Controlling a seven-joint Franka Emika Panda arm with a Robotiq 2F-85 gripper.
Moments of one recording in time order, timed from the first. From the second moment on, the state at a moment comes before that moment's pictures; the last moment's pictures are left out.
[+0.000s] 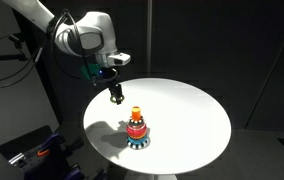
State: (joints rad) arm -0.06 -0.12 0.00 -2.55 -0.12 2.47 0.30
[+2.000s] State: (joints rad) arm 0.12 0.31 -0.14 -2.45 -0.44 2.59 0.72
